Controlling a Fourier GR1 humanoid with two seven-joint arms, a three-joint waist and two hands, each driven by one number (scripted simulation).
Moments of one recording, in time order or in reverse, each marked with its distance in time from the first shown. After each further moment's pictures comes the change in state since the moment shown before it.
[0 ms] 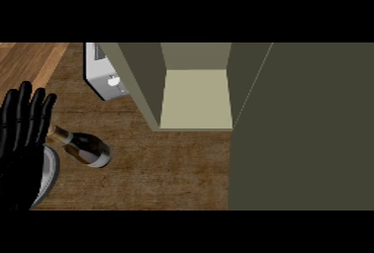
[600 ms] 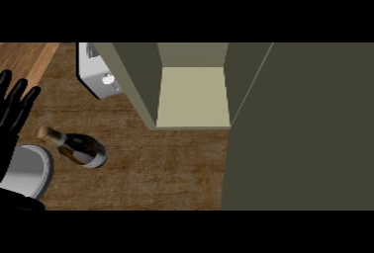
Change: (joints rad) left arm -0.067 0.162 0.208 0.133 0.446 -0.253 0.086; right arm 0.147 0.019 0.123 -0.214 -0.057 0.036 0.169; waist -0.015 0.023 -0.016
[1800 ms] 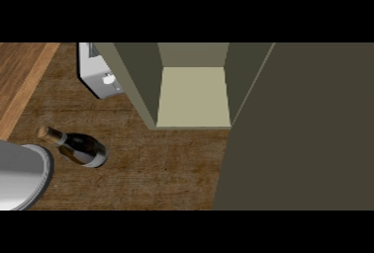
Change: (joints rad) left arm -0.023 0.122 0.172 -0.214 0.275 0.119 0.406; right arm -0.086 0.039 0.330 -0.182 0.137 -0.209 0.352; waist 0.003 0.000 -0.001
